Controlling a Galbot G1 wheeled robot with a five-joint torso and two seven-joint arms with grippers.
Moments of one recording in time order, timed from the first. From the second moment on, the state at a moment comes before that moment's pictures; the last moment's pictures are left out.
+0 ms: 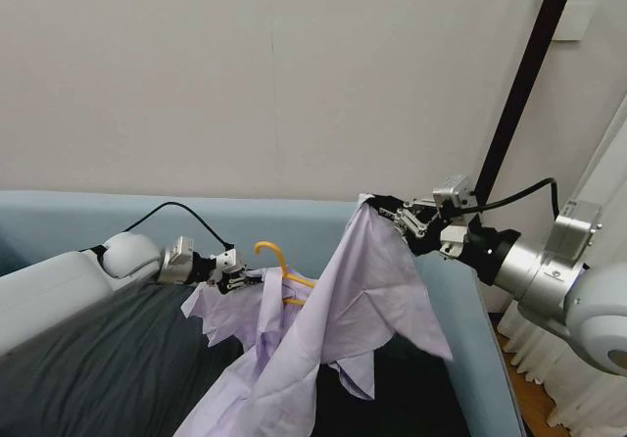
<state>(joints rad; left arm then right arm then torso) -0.17 -0.57 0.96 -1.38 -0.66 -0.15 0.74 -0.47 0.35 0.09 2.37 1.30 -0.32 0.10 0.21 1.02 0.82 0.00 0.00</state>
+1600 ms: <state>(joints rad) -0.45 -0.63 1.02 -1.43 -0.72 -0.10 0.44 -0.83 0.51 0.05 2.38 0.98 -0.35 0.30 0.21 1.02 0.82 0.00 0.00</state>
